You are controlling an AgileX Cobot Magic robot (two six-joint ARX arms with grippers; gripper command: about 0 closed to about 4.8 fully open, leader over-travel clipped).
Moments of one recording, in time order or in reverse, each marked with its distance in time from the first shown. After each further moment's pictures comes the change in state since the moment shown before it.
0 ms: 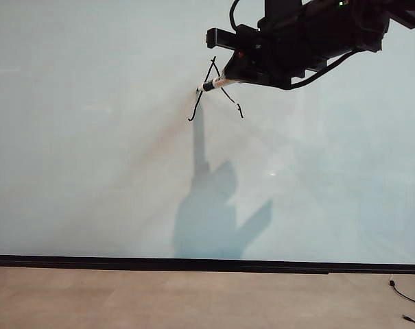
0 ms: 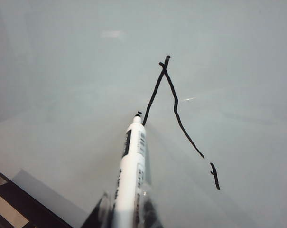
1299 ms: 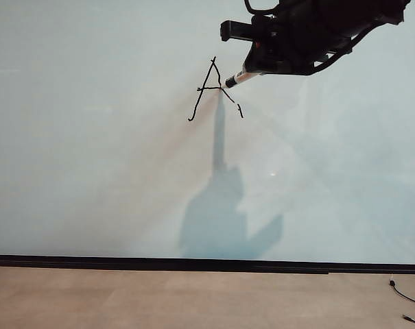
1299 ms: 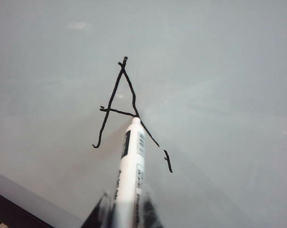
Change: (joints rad) left arm 0.000 0.000 0.000 0.000 0.000 0.000; right arm 0.005 -0.110 -0.020 -0.130 0.144 -0.044
